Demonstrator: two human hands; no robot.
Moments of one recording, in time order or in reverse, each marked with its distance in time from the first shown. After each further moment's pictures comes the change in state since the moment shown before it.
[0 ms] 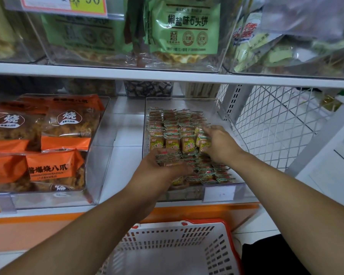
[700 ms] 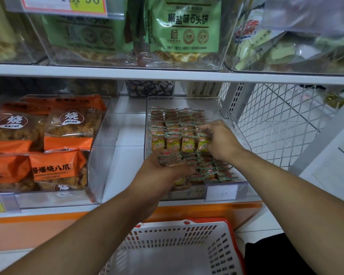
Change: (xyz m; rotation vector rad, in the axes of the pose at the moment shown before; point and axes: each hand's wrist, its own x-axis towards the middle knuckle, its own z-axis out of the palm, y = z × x) left_hand 0.001 -0.003 0.000 -0.070 -0.027 0.024; right_hand 0.004 -0.001 0.001 0.079 0.075 -0.042
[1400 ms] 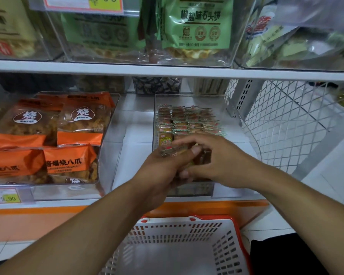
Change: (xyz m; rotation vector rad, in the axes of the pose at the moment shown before) left_hand -0.006 0.016 -0.002 -0.102 -0.128 -0.057; right_hand -0.087 -0.066 -0.035 0.377 -0.287 -0.436
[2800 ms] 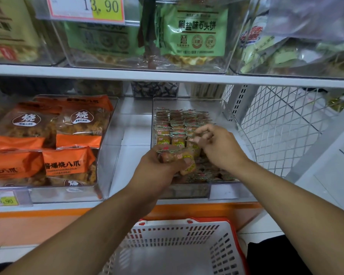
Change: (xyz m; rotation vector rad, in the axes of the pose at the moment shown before) left_hand 0.000 -0.010 -0.007 0.089 0.178 0.149; right_hand 0.033 0.059 0.002 -0.110 0.421 0.293
